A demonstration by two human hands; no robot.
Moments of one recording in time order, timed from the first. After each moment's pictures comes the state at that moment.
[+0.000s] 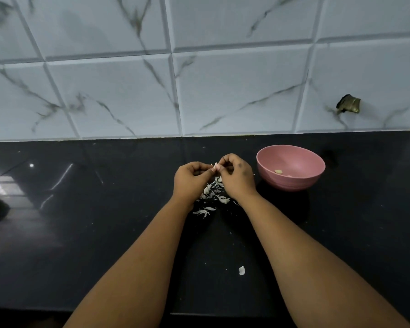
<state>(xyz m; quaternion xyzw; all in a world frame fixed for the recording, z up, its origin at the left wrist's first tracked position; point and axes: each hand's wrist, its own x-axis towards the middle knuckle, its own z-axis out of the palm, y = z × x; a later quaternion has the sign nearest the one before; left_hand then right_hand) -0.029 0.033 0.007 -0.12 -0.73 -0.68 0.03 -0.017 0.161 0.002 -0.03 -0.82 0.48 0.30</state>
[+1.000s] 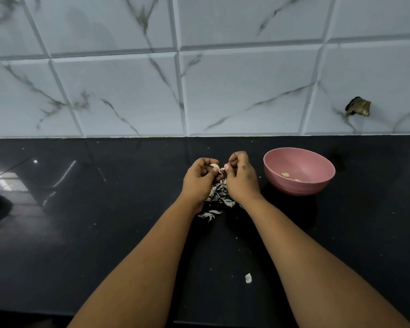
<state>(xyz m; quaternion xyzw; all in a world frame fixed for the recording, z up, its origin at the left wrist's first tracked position) -0.040 0.041 0.001 -0.12 -0.65 -0.75 -0.02 -0.017 0.157 0.005 -0.04 -0.83 0.46 0.30</state>
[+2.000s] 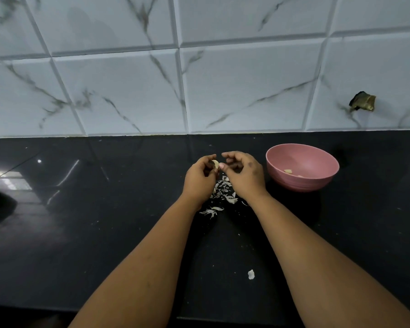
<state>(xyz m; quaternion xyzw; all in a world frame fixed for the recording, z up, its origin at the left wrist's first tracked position) -0.044 0.037 -0.002 -0.15 -0.79 -0.59 0.07 -0.020 0.163 0.000 -0.01 -0.82 0.48 0.32</state>
